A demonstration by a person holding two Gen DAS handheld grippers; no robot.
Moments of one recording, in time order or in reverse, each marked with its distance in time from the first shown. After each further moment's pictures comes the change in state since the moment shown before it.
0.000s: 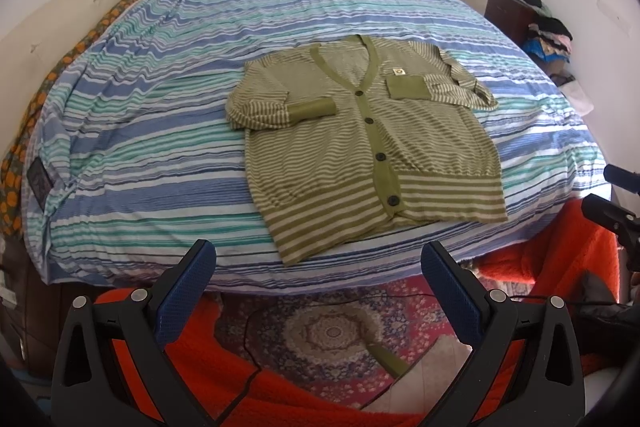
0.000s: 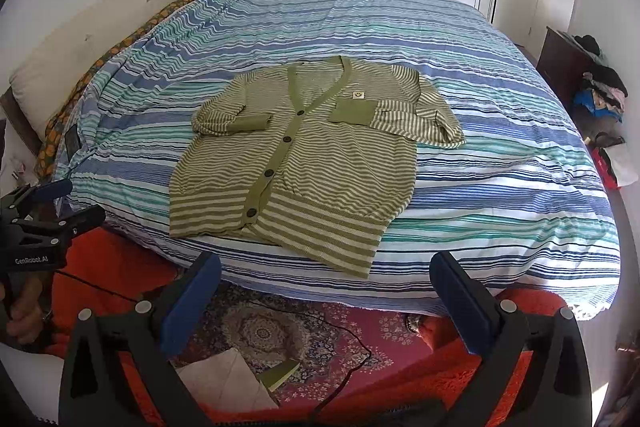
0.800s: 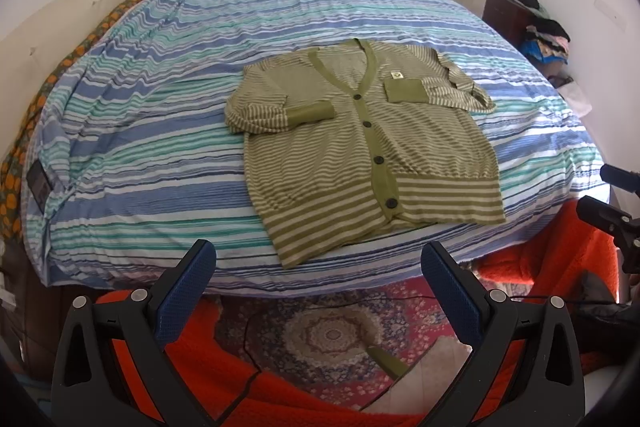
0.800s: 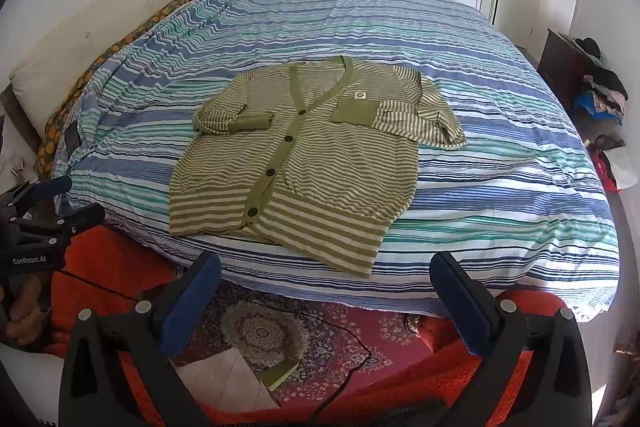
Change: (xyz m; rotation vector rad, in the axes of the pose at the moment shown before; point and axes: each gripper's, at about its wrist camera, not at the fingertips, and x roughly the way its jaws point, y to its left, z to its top) left arm -0.002 -0.001 0.000 0.005 -0.016 -0.004; right arm 0.001 0.004 0.001 -0.012 0.001 -0.003
